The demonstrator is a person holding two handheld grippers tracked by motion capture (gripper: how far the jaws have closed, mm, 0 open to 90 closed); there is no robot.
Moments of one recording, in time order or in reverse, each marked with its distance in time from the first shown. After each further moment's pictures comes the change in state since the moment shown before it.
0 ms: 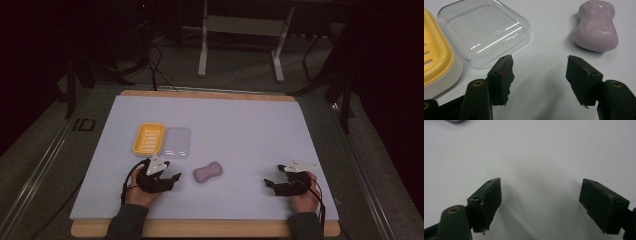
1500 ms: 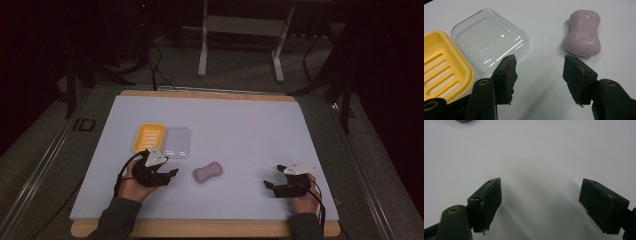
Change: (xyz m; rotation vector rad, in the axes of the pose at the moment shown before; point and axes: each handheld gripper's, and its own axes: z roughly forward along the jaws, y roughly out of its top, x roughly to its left) left arm 0.003 0.038 -0.025 0.090 -0.015 0.089; right arm 0.005 -0.001 -0.002 -0.021 0.001 -0.054
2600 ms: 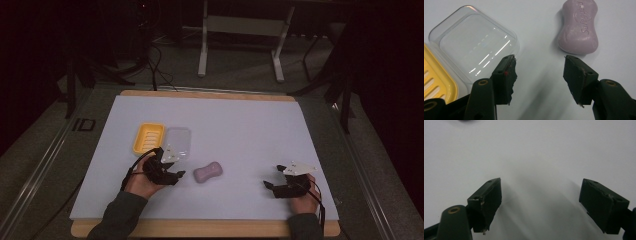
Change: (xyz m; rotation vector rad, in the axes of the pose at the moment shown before) left arm -0.009 0.020 0.019 0.123 -0.037 0.086; right arm 0.002 0.000 0.000 0.005 -0.005 -0.011
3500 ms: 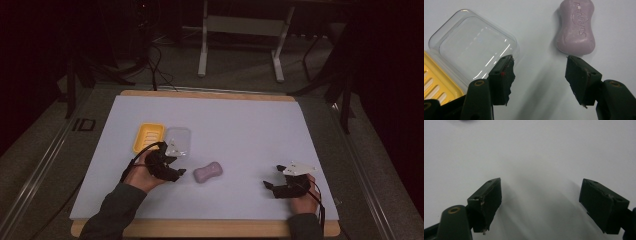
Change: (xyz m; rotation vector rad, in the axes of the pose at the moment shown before) left arm 0.008 0.020 -0.004 0.072 -0.045 0.041; right arm 0.000 0.000 0.000 0.006 -0.002 -0.011
